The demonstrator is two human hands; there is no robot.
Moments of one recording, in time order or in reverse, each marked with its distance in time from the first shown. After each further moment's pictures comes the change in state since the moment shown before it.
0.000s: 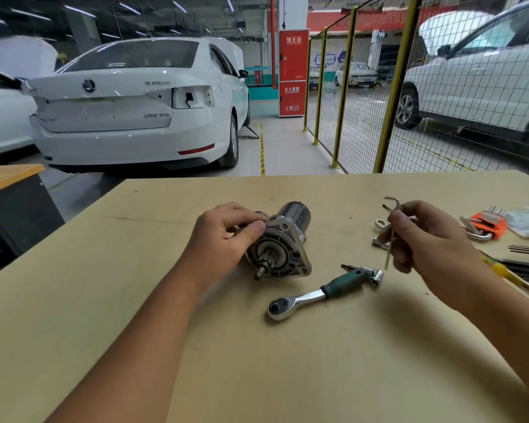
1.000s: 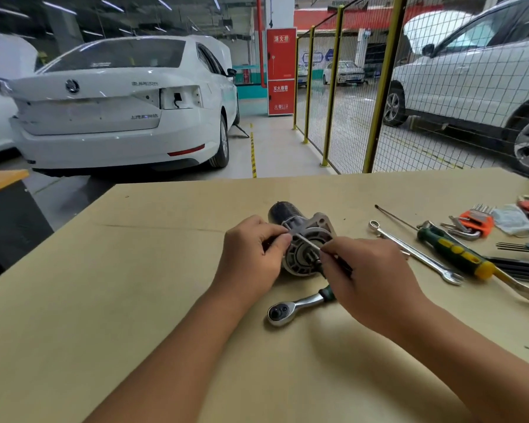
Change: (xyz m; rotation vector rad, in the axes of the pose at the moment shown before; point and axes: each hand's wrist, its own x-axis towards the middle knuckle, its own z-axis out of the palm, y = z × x) left_hand -0.009 0.021 0.046 0.200 0.116 0.101; right_hand -0.043 -0.009 0.067 -0.869 -0.018 -0.661
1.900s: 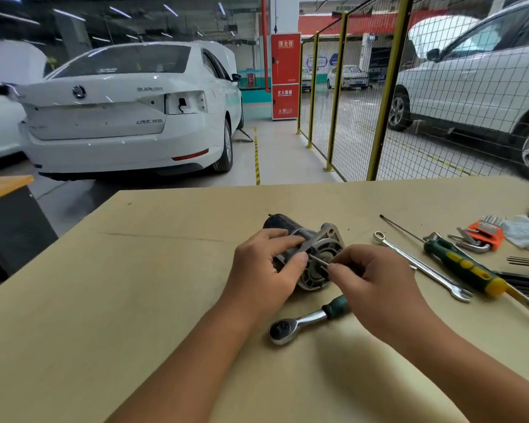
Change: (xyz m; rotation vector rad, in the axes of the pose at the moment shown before) left_hand -0.004 0.005 0.008 -0.026 -0.112 -0.102; right_hand 0.011 -0.007 -0.002 0.309 -0.098 0.492
